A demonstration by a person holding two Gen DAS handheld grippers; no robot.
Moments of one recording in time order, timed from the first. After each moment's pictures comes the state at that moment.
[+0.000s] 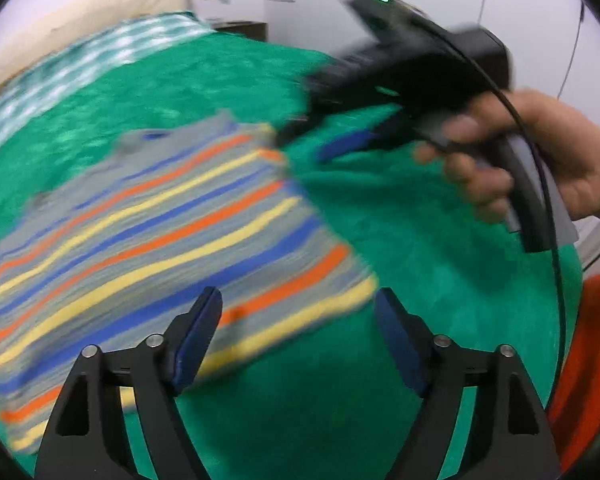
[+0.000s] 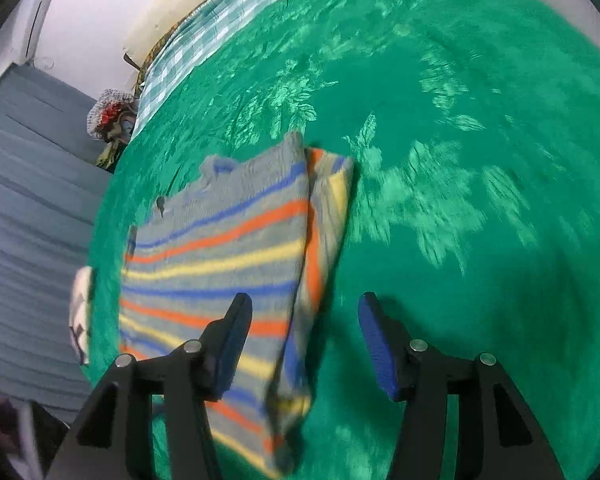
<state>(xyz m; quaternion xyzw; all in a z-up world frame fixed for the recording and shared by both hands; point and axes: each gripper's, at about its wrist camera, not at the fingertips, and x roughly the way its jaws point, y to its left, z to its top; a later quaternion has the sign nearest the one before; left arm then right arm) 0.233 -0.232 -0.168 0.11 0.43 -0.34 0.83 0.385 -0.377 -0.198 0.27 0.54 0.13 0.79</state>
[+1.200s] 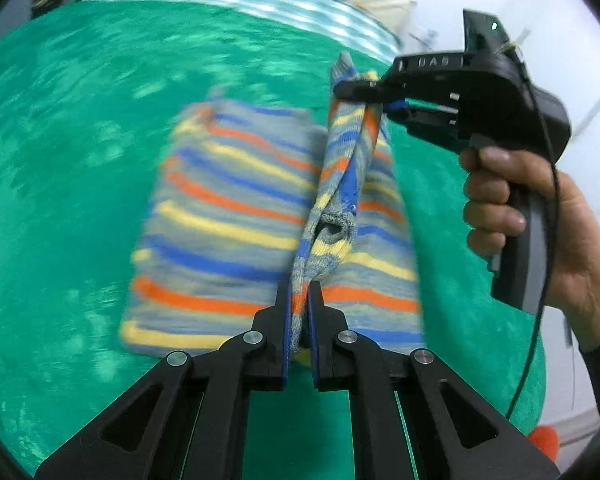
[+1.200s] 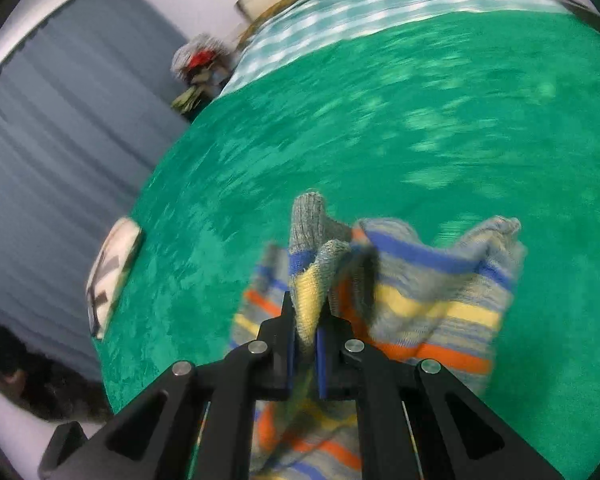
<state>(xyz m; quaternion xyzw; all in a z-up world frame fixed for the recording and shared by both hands) 0.252 0.025 -0.160 -0.18 0.48 -0.11 0.86 0.488 -0.088 -0.144 0.15 0.50 0.27 0.81</state>
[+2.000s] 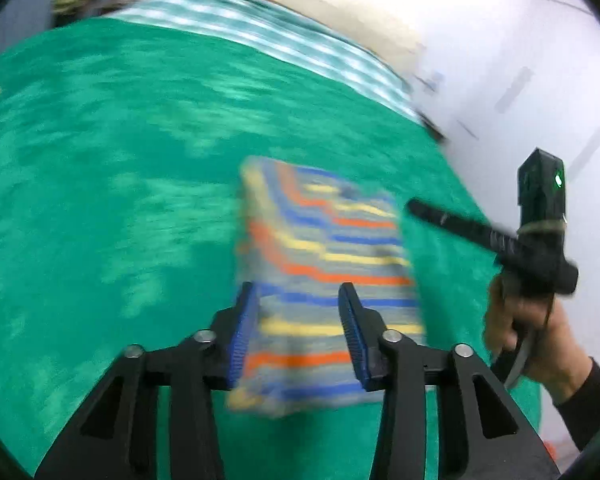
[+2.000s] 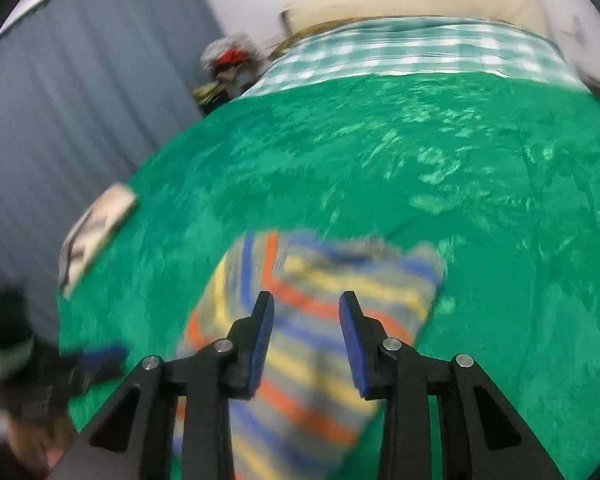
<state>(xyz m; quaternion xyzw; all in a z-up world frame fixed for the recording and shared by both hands) 0.278 0.086 -0.139 -0.19 0.42 -0.13 0.88 0.420 -0.099 -0.137 0.05 0.42 0.29 0.86</state>
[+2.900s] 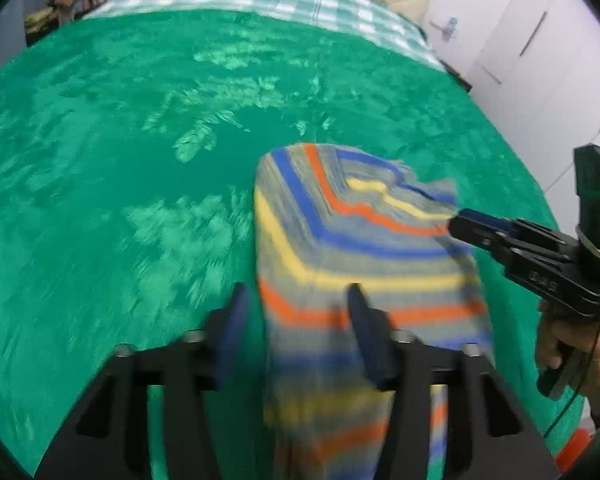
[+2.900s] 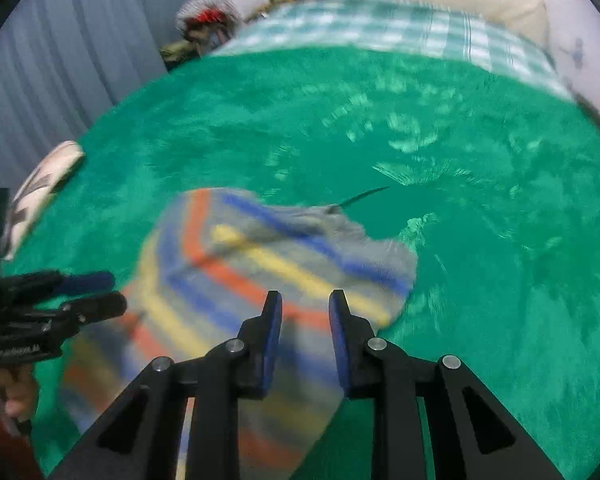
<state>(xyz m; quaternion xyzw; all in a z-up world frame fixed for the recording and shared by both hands) 0.322 0.087 -0.163 -0.11 0.48 -0.09 0.87 0.437 -0.095 -0.176 -0.04 0.45 0.22 0.86</state>
